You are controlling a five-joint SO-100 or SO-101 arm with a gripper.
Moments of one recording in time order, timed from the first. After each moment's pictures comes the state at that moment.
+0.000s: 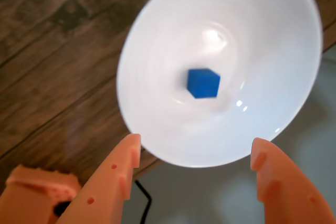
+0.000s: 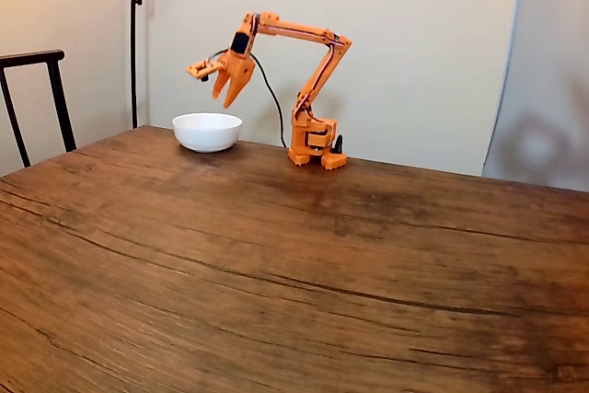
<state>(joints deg) 80.8 121.2 110.6 80.7 138.3</state>
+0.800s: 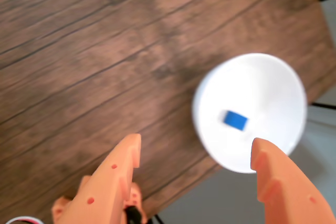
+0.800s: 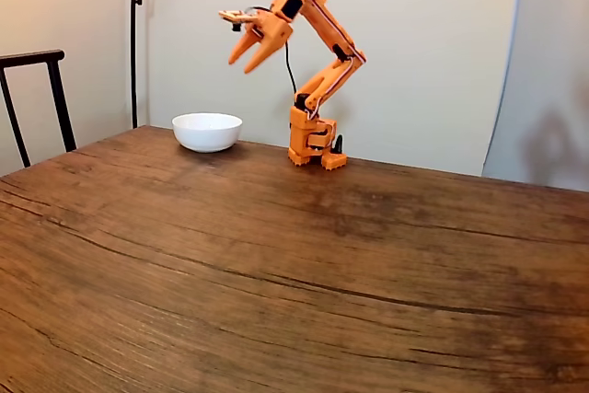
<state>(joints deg) 52.0 142.2 101.7 97.3 116.3</state>
